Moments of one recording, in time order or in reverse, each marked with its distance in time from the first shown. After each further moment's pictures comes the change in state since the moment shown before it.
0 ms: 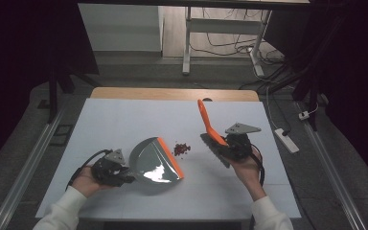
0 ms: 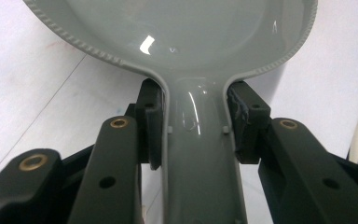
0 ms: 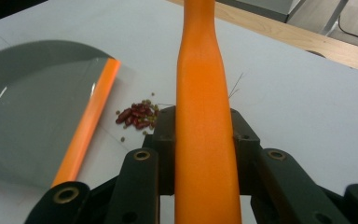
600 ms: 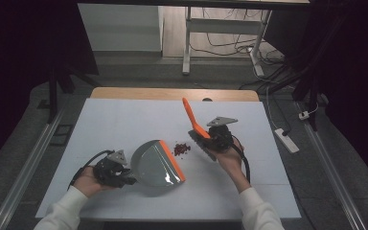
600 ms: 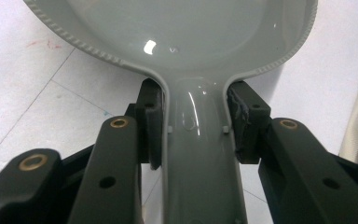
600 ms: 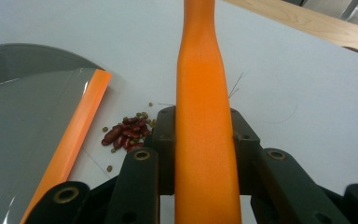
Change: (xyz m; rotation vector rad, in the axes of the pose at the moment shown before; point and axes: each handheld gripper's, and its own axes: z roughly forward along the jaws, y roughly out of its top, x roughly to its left) left arm -0.001 -0.002 0.002 0.013 -0.025 -0.004; right arm 0.001 0.011 0.064 0.069 0.017 -0.018
